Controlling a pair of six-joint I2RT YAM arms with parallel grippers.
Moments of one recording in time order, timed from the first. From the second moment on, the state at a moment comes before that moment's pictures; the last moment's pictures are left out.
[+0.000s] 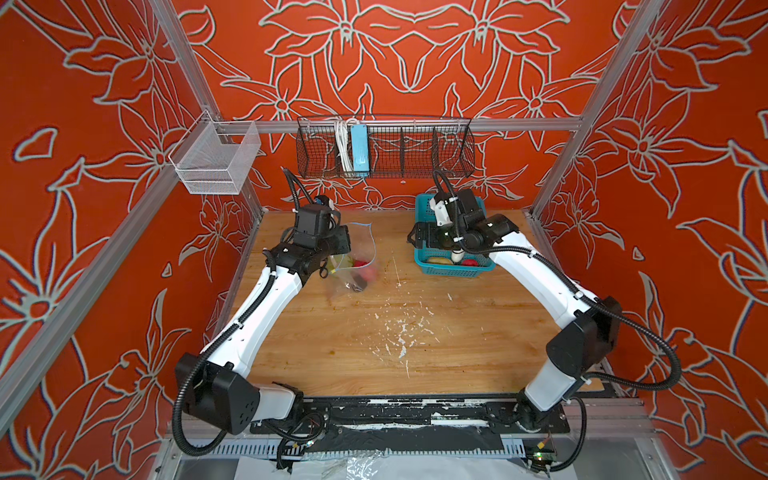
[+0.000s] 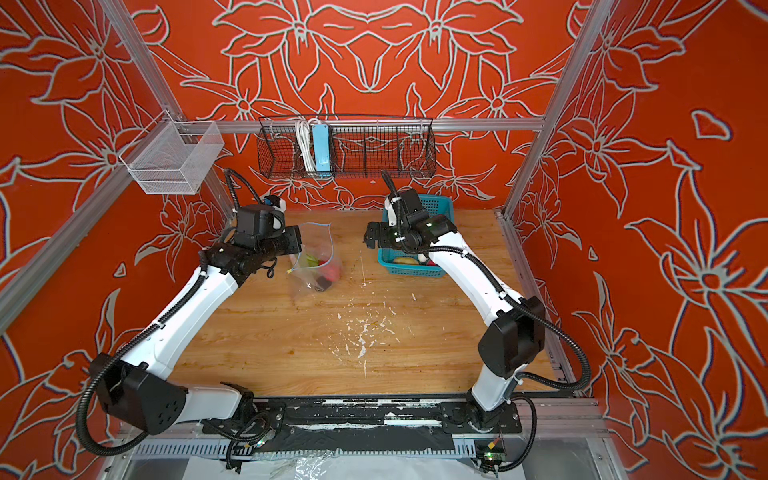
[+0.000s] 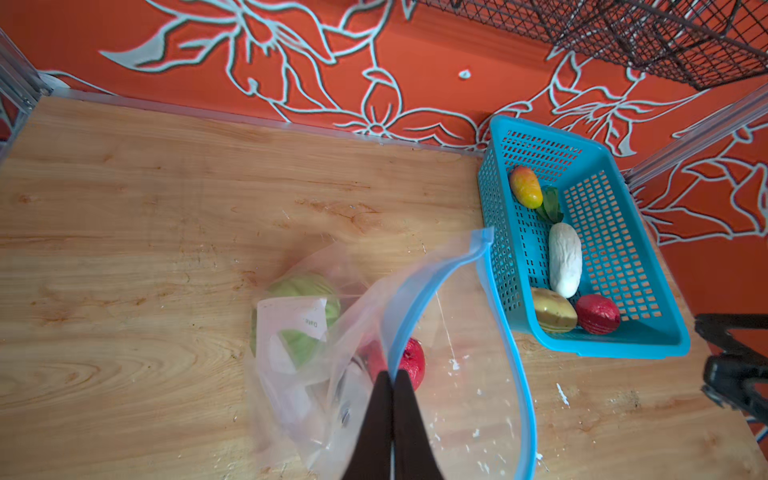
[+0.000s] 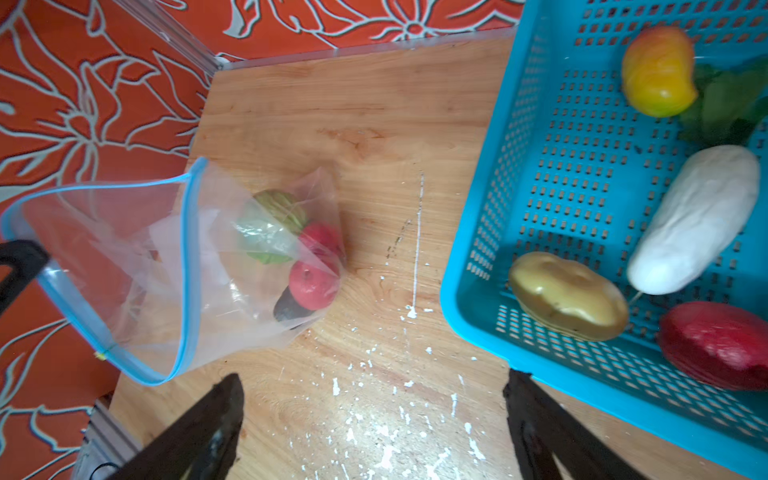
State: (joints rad) left arm -0.25 1.36 1.35 -0.59 -0.04 -0.36; right arm 0.49 1.70 1.72 -0.80 -0.15 0.45
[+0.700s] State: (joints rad) left arm -0.25 1.42 1.58 -0.73 -0.14 -0.31; right arm 0.41 1.73 1.74 -0.93 -0.01 0.38
